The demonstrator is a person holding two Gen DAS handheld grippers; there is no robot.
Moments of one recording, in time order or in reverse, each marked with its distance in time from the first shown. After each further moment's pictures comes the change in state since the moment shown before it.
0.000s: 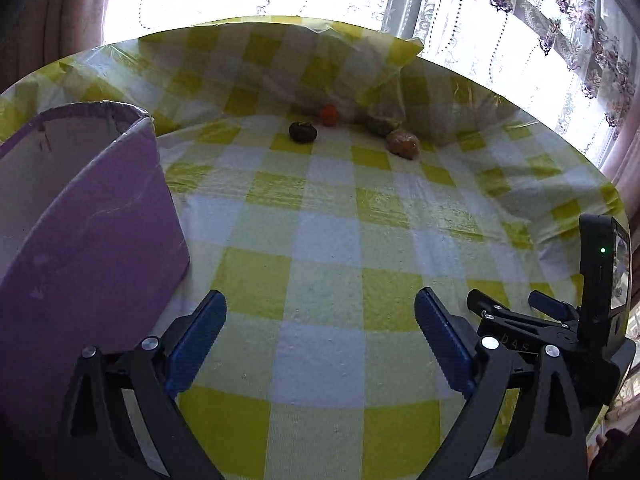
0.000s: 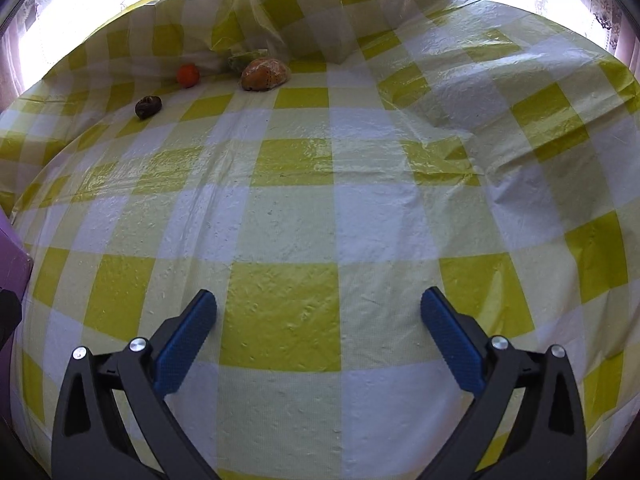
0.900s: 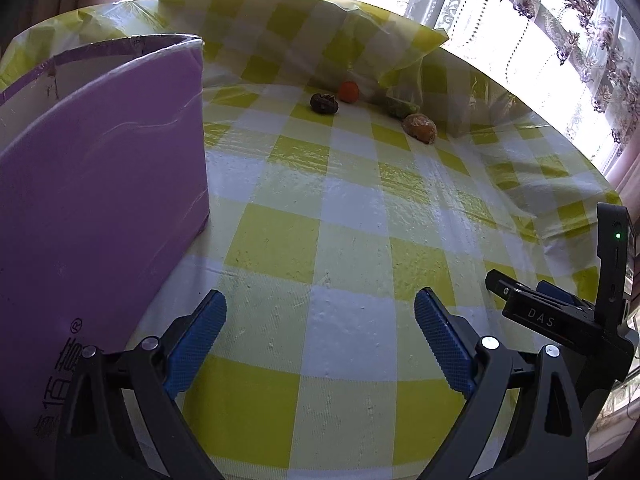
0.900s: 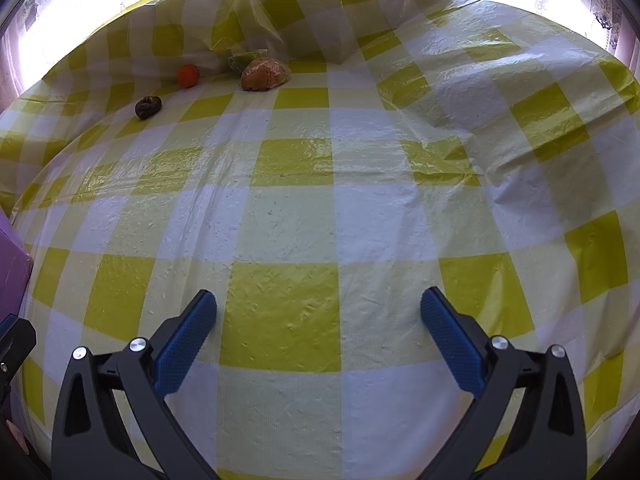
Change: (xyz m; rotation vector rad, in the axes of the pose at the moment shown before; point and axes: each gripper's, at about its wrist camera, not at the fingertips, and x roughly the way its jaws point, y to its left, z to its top) left arm 0.008 0.026 -0.021 -0.075 0.051 -0.028; right arm 0.001 0.000 0.001 -0.001 -0.001 0.000
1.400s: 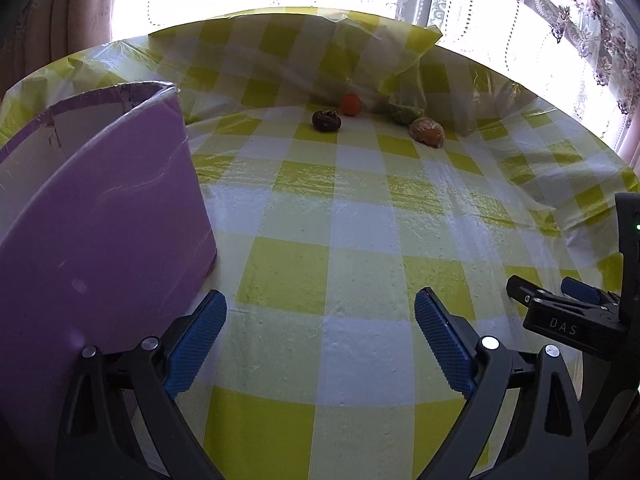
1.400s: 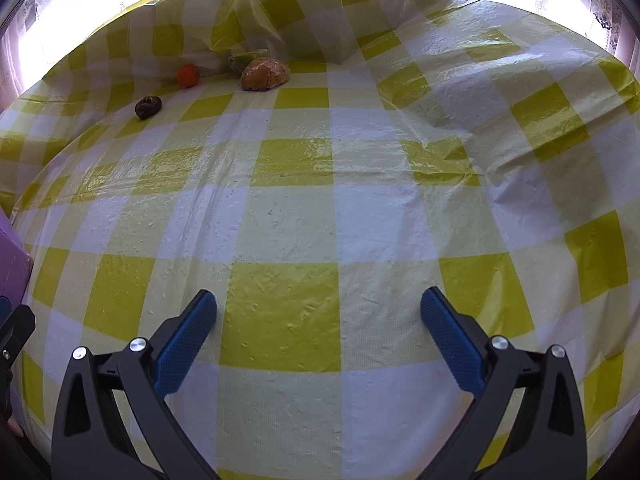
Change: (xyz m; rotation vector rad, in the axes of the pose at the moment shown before) left arm 0.012 -0.018 0.018 0.106 -0.042 0.110; right arm 0.000 0.001 0.000 -0.001 -0.001 0.000
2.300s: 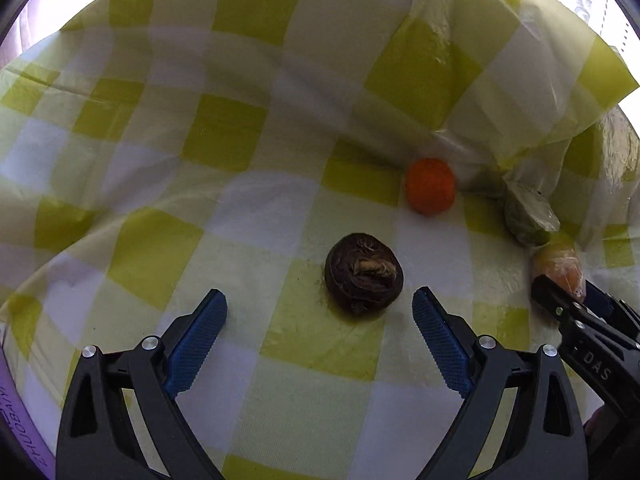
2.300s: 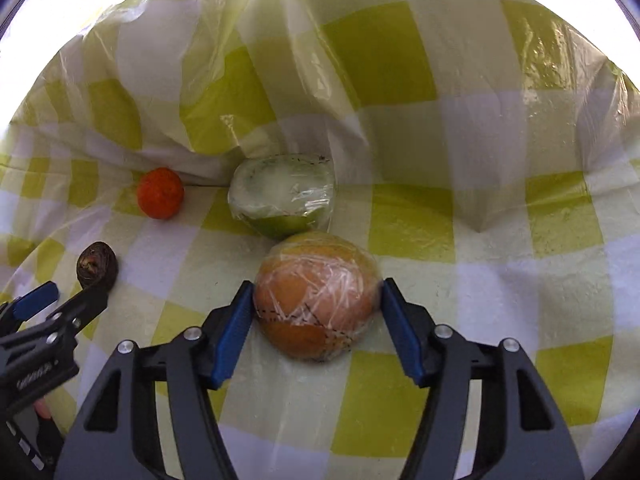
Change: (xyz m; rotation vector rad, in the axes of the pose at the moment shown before) left arm 0.216 0.005 0.185 -0.124 0.135 0.115; right arm 0.142 0.057 0.225 -0.130 -0.031 0.160
